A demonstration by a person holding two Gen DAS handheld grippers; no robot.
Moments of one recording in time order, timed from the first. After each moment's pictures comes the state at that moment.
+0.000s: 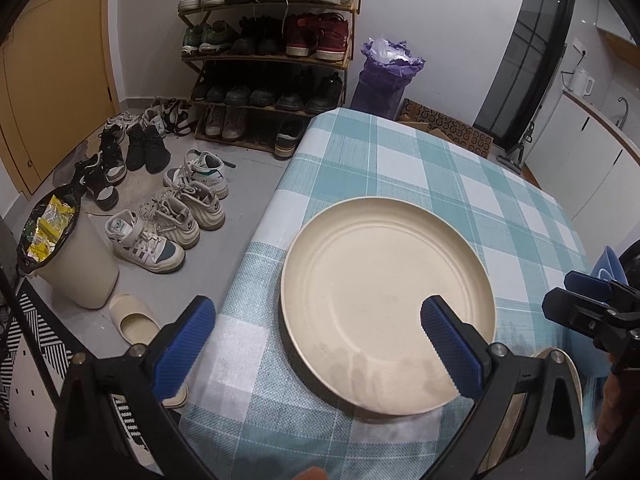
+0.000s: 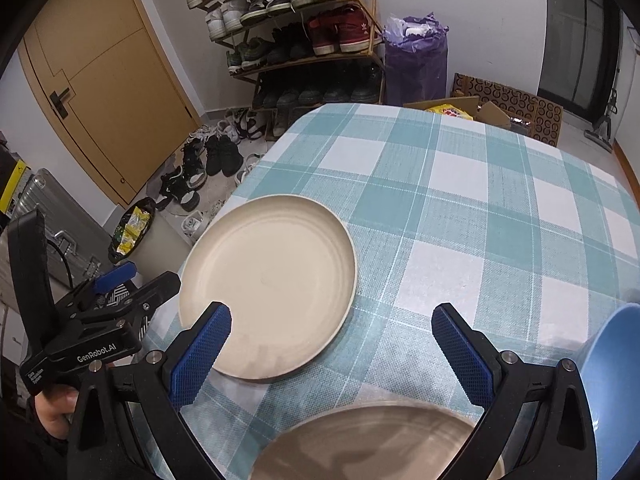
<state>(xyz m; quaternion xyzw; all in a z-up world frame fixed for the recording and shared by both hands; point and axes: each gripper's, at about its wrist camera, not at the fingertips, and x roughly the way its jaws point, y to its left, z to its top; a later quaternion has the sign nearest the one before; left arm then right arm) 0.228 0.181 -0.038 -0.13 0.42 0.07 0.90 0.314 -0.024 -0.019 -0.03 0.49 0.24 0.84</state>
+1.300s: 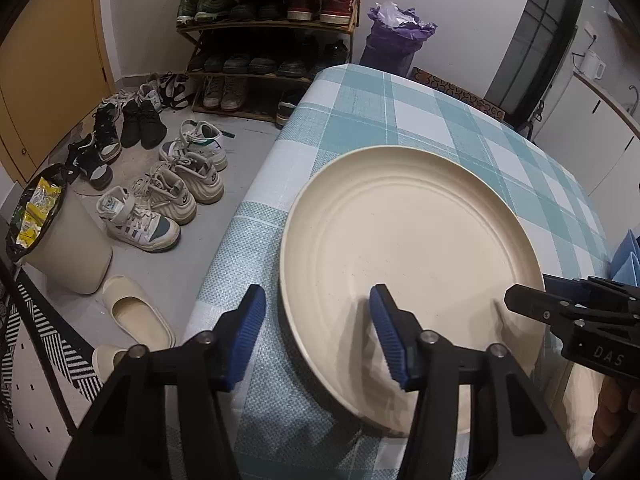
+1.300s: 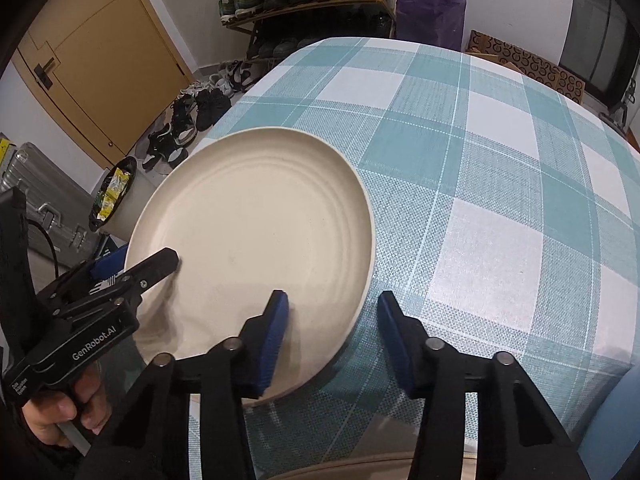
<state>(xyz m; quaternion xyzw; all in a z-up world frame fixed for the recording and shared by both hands) 0.250 0.185 -0.086 -0.13 0.46 0.06 0.88 0.346 0.008 -0.096 -0.07 0.55 0.24 0.80</state>
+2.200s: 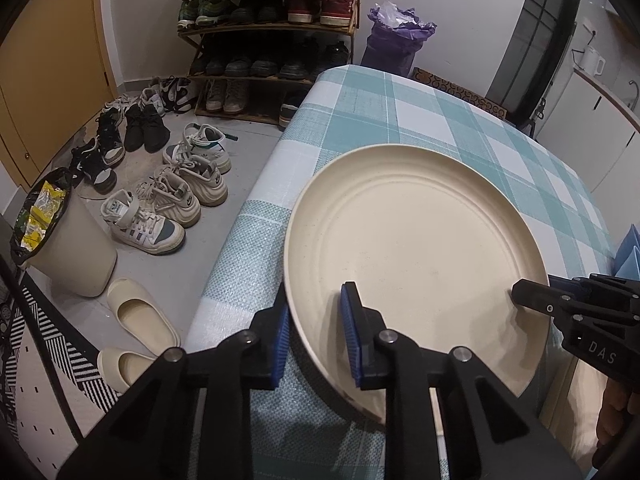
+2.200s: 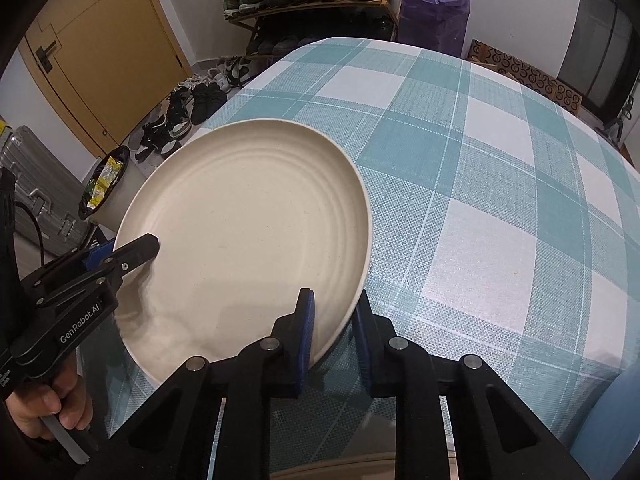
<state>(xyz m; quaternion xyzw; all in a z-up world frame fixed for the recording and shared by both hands) 0.246 0.182 -0.087 -0.12 0.46 0.07 0.88 0.340 0.012 -0.098 -0.10 0.54 0.23 0.81</state>
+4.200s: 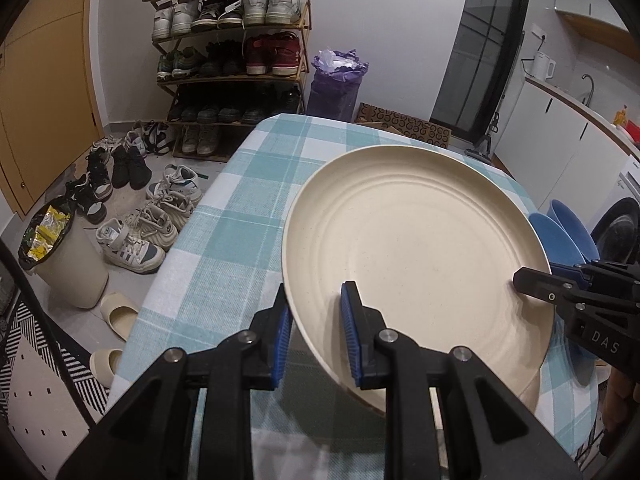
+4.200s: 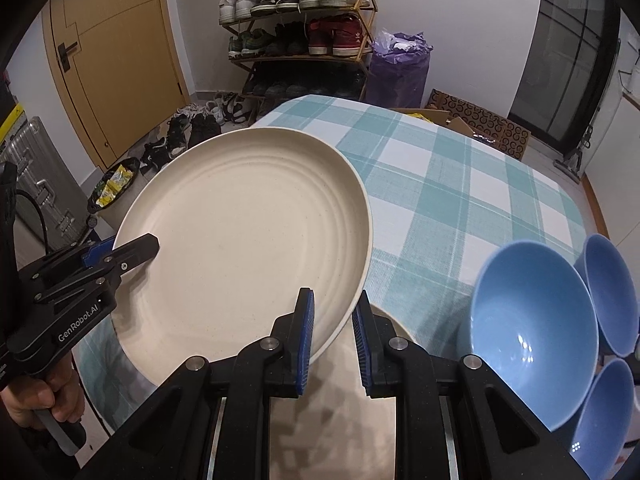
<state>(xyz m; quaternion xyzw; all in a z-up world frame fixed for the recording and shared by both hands) 0.149 0.092 -0.009 -0.10 0.39 0.03 0.92 0.219 -0.089 0.003 -0.12 0.46 0.21 0.86</state>
